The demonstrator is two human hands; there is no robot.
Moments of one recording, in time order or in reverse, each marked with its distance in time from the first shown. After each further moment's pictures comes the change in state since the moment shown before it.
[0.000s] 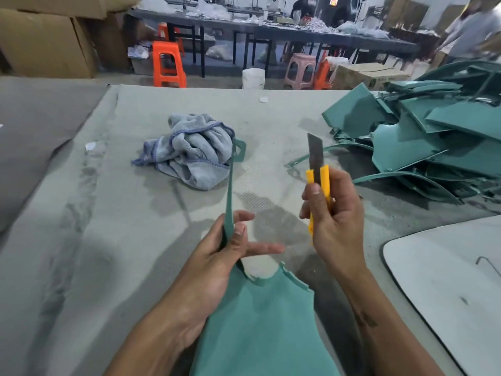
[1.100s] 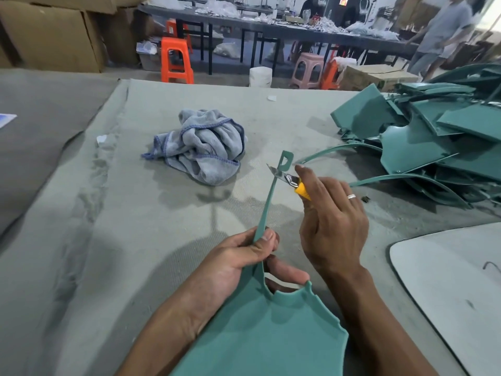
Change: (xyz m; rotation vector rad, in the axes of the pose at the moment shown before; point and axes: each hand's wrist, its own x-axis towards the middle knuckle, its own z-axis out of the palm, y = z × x) left_hand -0.002 0.007 0.003 -0.349 -0.256 -0.165; right_hand -0.009 0.007 0.006 -0.860 0.081 -0.628
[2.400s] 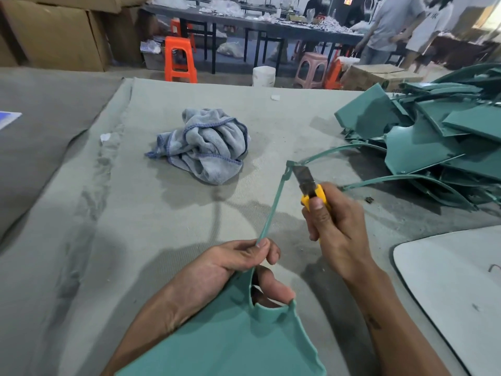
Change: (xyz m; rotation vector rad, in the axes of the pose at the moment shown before) left_hand -0.012 0.012 -0.006 0.076 -0.063 -0.153; right_hand 0.001 0.010 -0.009 0.769 -0.321 0.358
